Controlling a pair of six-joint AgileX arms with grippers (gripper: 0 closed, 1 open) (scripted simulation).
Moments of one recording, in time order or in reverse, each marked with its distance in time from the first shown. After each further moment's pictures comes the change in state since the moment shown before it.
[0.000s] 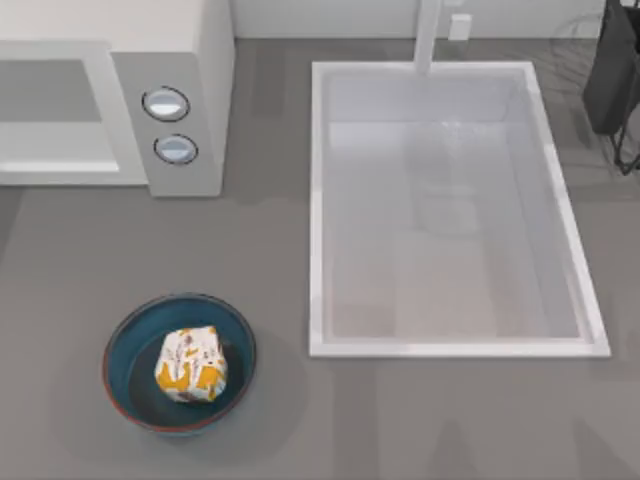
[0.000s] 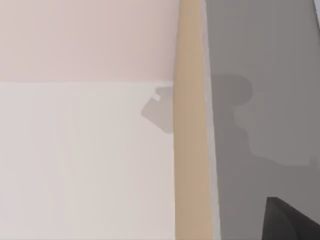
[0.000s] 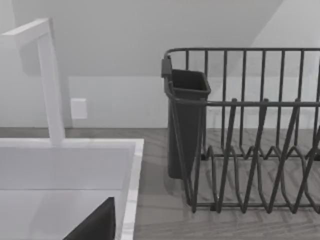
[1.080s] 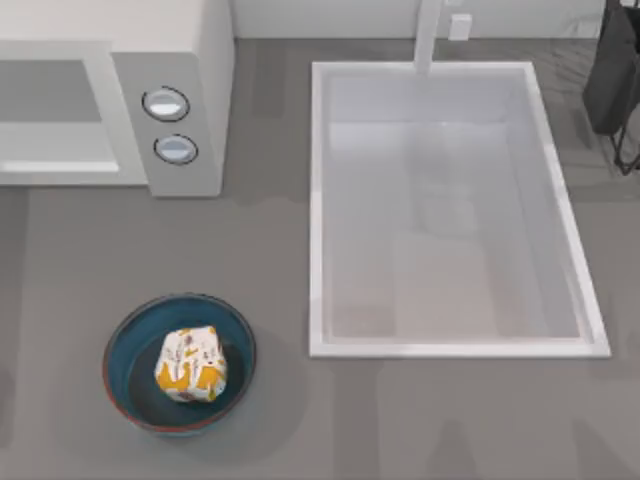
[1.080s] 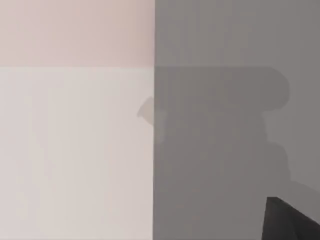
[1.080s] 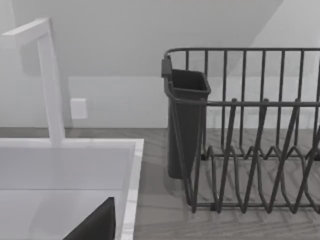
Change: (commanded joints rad) left arm -0.075 -0.046 -0.373 0.386 -0.034 -0.080; right arm 0.000 0.000 0.000 0.000 0.000 0.000
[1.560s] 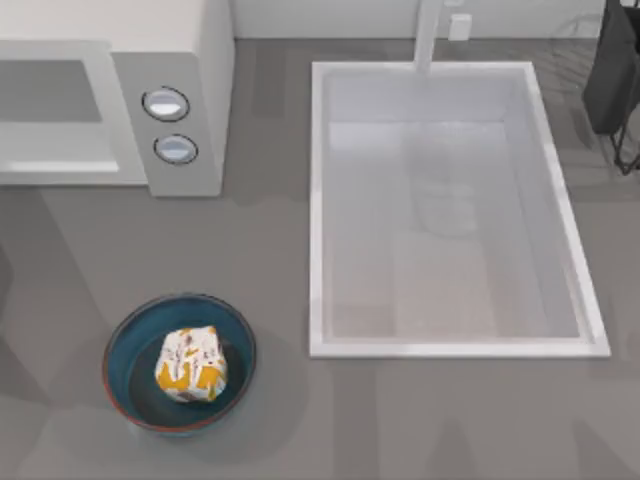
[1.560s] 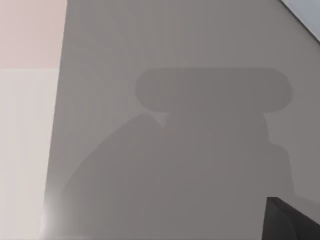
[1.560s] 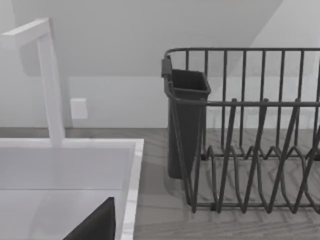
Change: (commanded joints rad) left arm -0.096 -0.174 -0.218 0.107 -0.047 -0.107; right arm 0.000 0.000 0.000 0.000 0.000 0.000
